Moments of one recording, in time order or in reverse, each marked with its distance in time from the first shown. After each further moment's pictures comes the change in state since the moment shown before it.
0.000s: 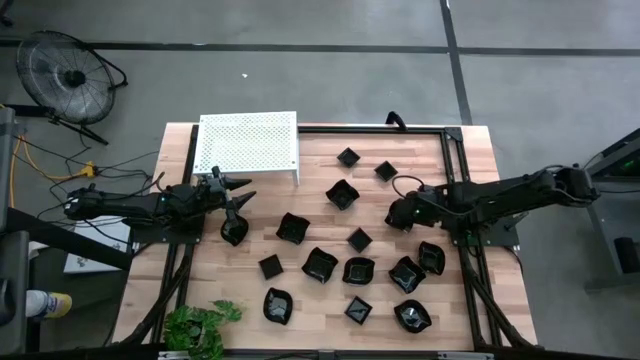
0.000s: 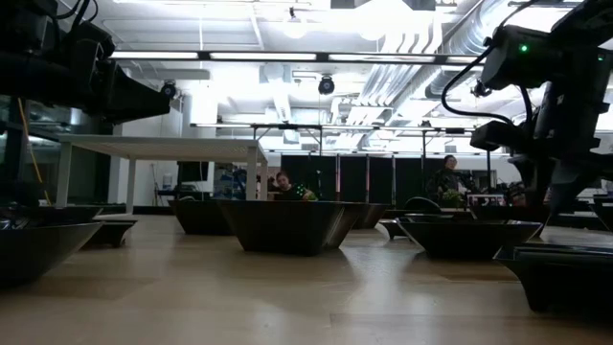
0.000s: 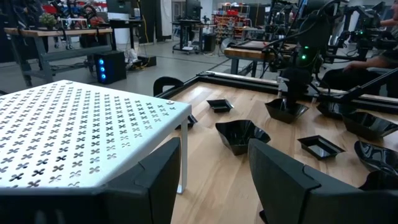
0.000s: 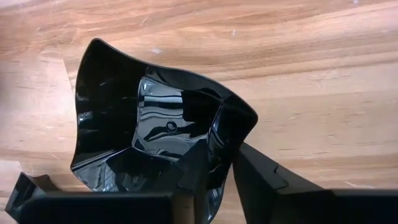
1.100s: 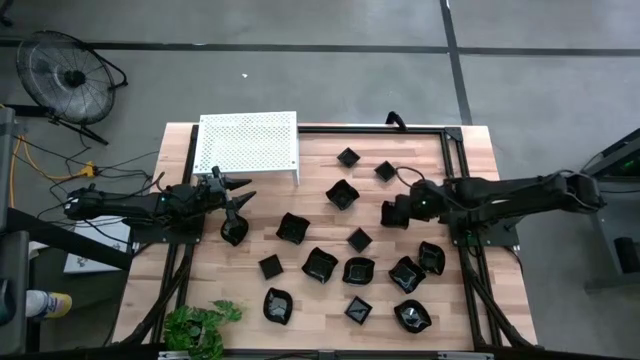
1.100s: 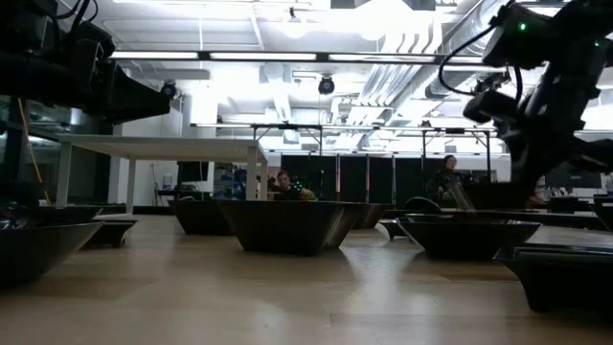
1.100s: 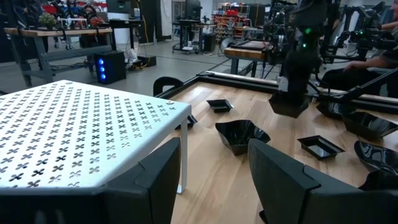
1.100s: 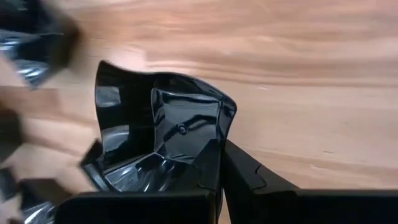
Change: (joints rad) left arm 0.000 0.000 0.000 0.000 0.001 0.000; right arm -0.069 -0.135 0.026 0.024 -0.051 -0.165
